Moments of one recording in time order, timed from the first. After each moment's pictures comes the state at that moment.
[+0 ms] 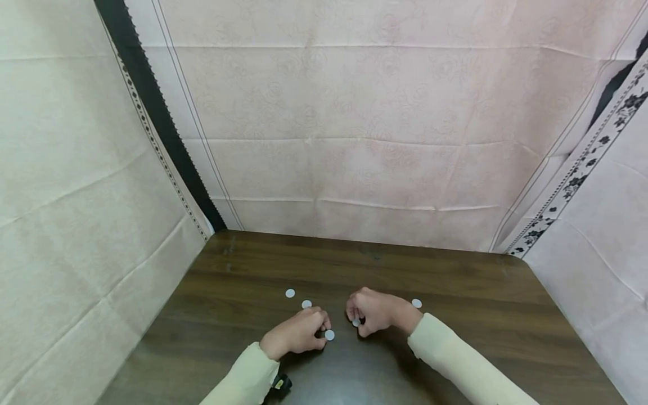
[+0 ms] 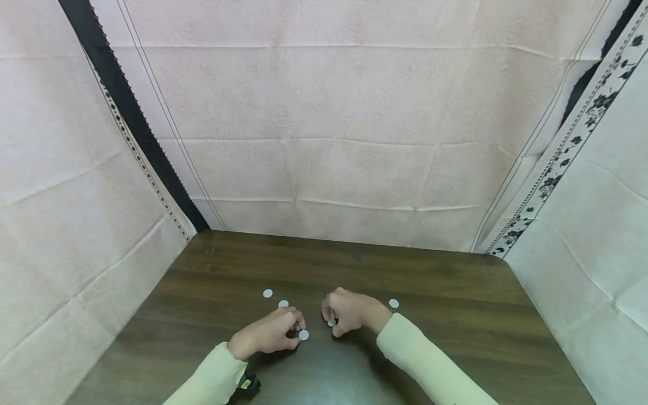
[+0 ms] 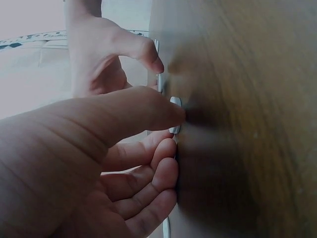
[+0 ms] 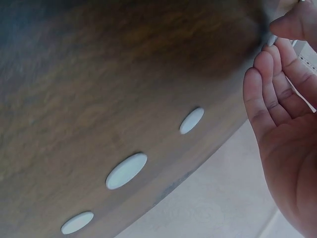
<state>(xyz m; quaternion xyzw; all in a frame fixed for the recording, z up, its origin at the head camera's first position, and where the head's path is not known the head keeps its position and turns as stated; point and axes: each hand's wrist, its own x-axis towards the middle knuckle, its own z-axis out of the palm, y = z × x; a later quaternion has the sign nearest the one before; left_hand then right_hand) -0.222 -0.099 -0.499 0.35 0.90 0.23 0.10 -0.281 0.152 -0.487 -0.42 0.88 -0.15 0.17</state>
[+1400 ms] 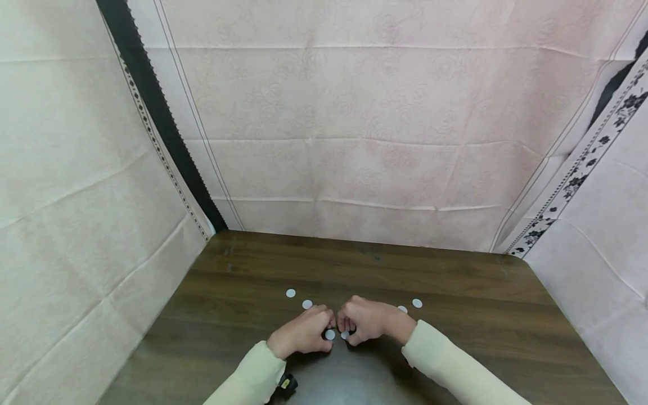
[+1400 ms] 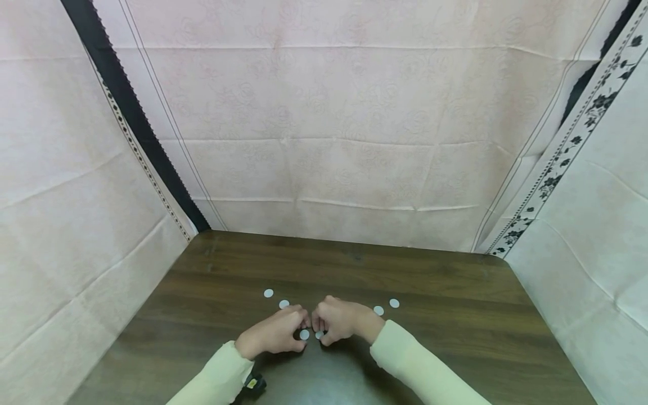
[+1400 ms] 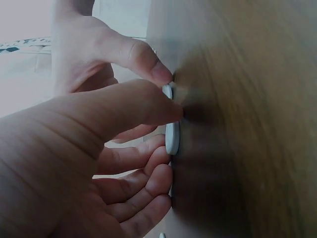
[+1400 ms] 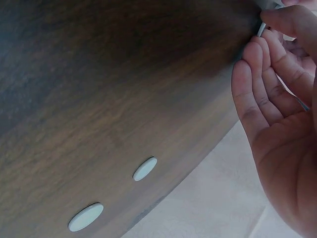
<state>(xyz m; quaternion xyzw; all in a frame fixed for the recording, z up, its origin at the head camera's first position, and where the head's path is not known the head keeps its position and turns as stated) -0.222 -0.087 -0.499 0.35 0.91 0.21 0.07 -0.261 0.128 -0.486 -0.44 0.87 -0.15 0.17</state>
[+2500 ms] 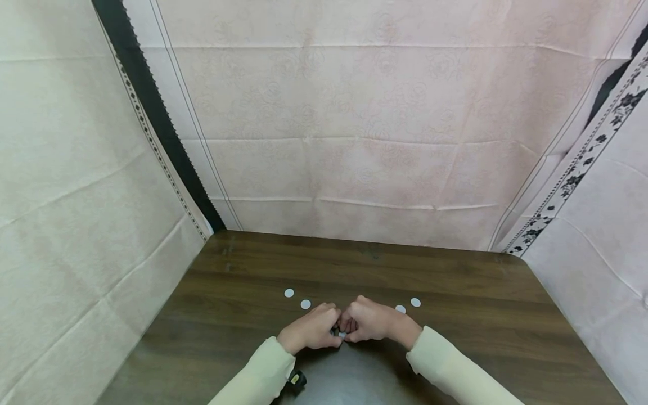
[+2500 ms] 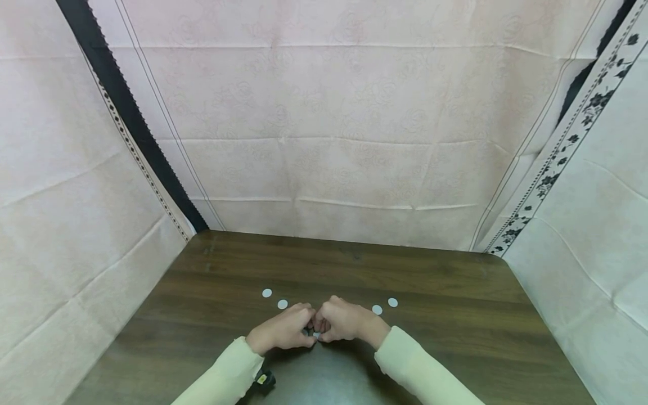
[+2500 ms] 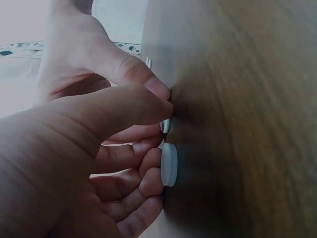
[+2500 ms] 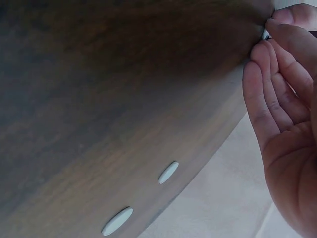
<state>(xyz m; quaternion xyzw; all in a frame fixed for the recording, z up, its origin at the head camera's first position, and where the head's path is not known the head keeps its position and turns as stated) -0.242 -0.067 -0.522 0.36 0.90 0.23 0.08 -0.255 0.139 -0.490 -0.43 0.85 -0.24 0.18</state>
